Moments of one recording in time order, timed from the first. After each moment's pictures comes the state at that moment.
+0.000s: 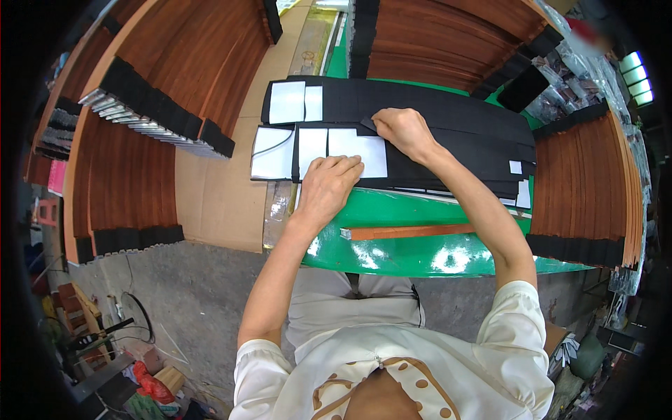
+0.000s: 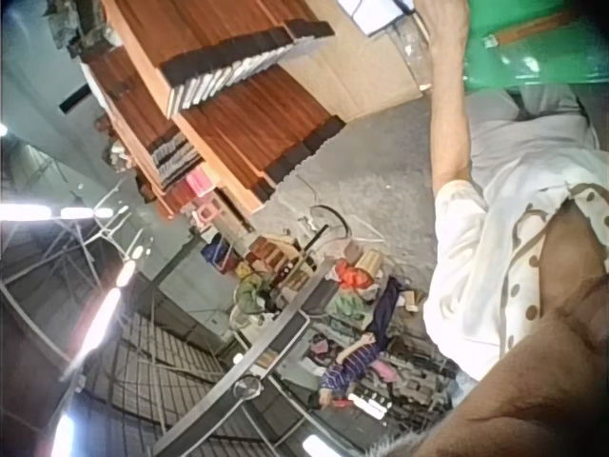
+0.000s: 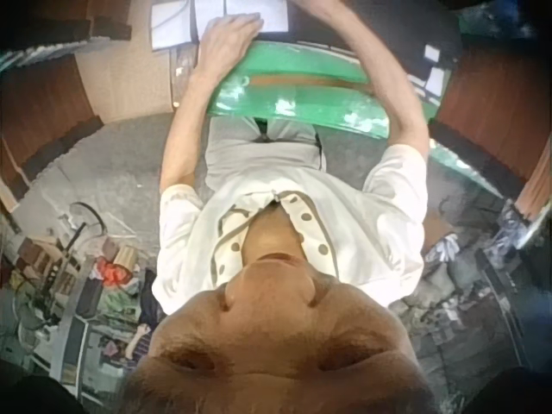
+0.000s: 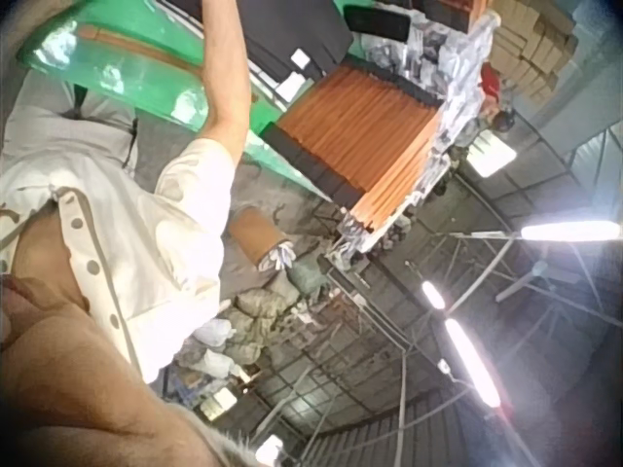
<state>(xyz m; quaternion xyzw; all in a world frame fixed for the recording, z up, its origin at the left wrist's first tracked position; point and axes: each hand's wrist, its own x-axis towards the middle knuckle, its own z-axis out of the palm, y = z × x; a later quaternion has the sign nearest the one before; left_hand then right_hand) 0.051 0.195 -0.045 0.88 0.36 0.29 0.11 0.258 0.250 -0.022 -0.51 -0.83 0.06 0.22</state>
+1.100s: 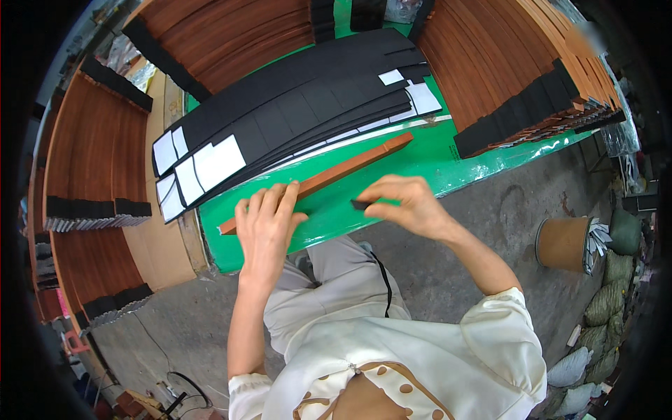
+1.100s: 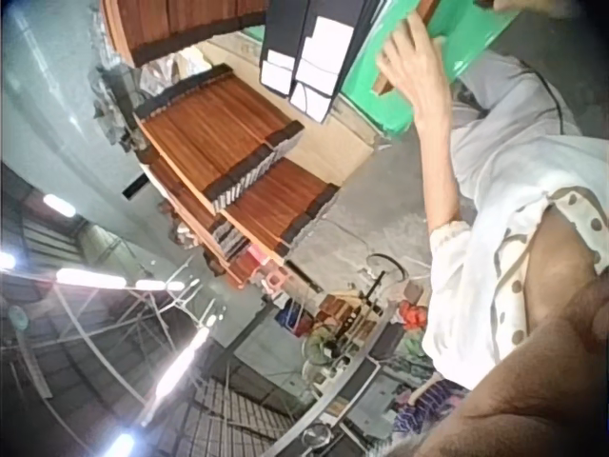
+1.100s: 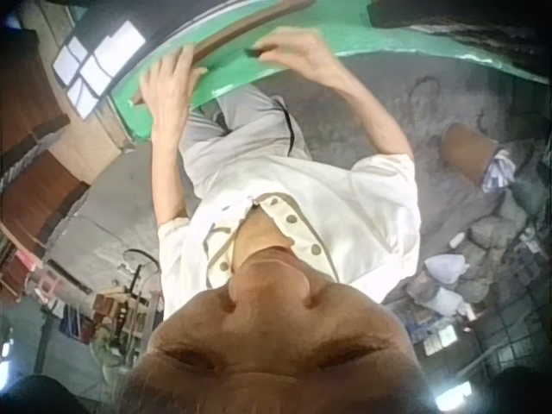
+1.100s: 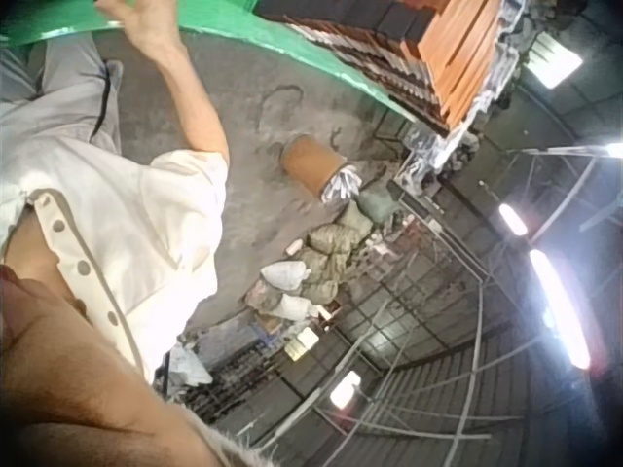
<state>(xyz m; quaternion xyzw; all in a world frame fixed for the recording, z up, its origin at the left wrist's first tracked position) 0.138 0.068 0.020 0.92 0.30 0.24 0.04 0.359 -0.043 0.023 -0.60 -0.60 0.32 0.42</state>
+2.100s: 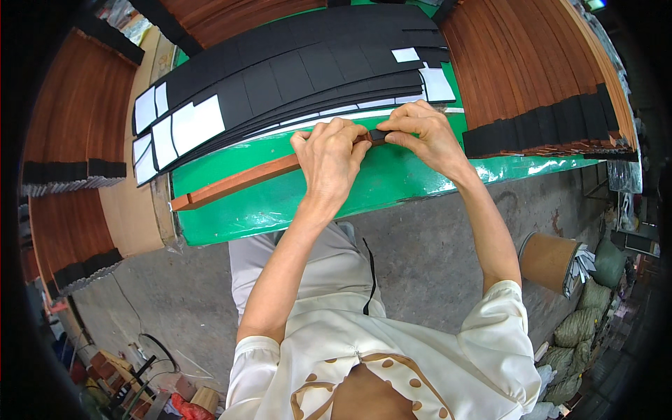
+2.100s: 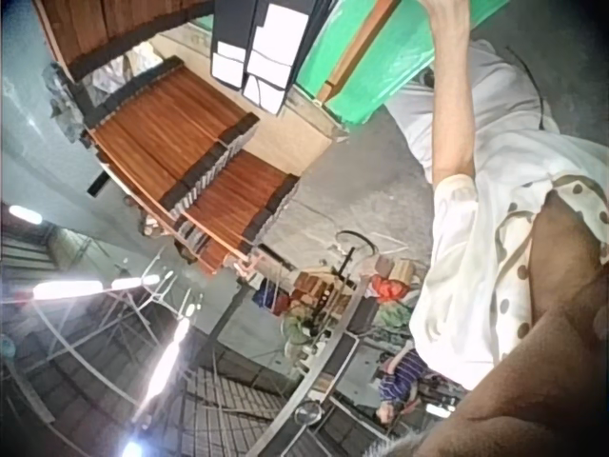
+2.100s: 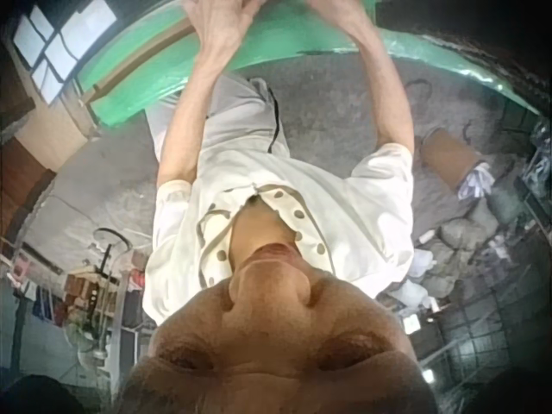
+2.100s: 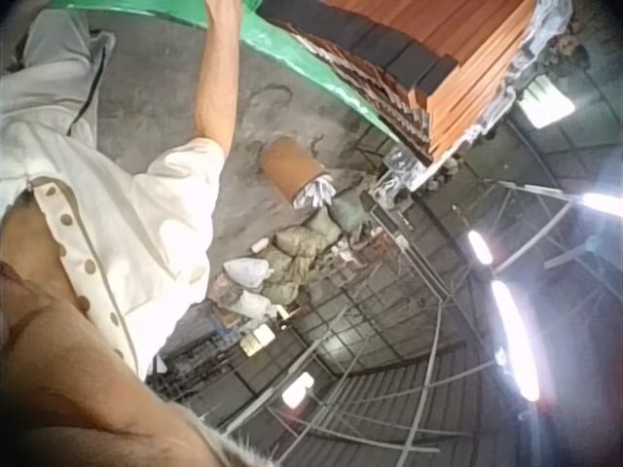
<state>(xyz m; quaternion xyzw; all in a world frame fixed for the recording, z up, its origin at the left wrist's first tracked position) 0.265 0.060 -0.032 0.84 0.39 0.30 0.23 0.443 0.005 -0.004 -0.64 -0.69 0.17 0.29</state>
